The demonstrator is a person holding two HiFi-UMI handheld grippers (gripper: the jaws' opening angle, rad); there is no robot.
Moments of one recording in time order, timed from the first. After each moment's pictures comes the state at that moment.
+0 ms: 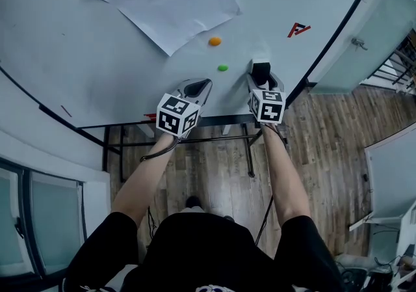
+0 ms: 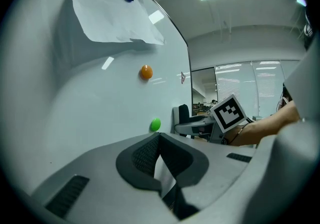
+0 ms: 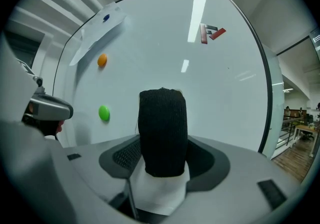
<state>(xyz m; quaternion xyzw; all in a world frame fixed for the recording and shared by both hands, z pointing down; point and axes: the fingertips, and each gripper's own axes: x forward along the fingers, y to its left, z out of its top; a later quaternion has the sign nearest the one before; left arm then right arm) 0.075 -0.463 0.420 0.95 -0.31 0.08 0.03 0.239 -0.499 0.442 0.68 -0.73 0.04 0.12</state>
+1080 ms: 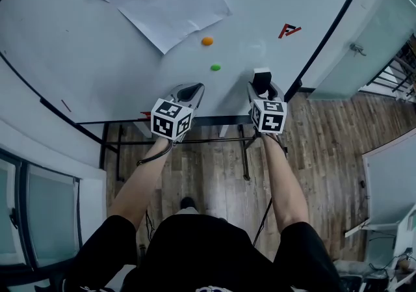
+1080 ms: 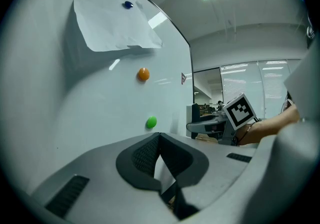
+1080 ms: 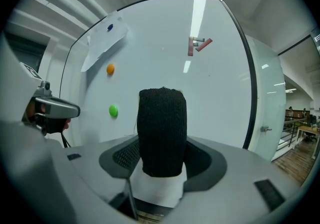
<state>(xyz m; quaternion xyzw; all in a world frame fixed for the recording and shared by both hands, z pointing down) 0.072 -0.443 0.422 0.94 -0.34 0.07 0.04 0.256 -0.458 0.439 0.66 -0.74 0.04 0.12</state>
